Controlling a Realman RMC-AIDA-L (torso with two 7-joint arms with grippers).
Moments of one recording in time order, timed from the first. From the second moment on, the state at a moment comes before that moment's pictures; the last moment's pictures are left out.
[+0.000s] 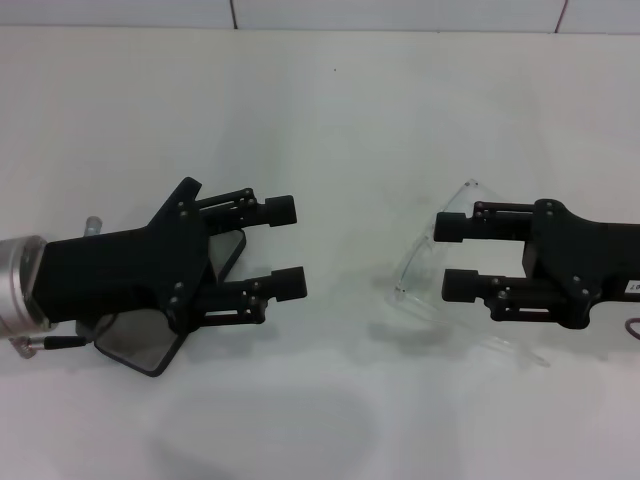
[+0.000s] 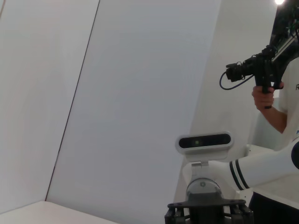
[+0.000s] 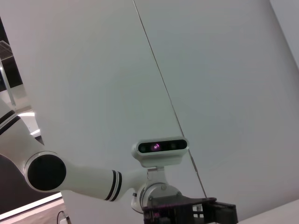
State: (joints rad) left arm -0.41 -2.00 0.99 0.50 1.53 1.89 -1.20; right arm 0.53 2.01 -1.04 -0.52 -1.54 -1.85 1.31
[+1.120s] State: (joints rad) left arm -0.39 -2.06 0.90 1.10 1.69 1.68 -1.81; right arm 0.41 1.96 -0.92 -0.53 -1.54 -1.88 1.32
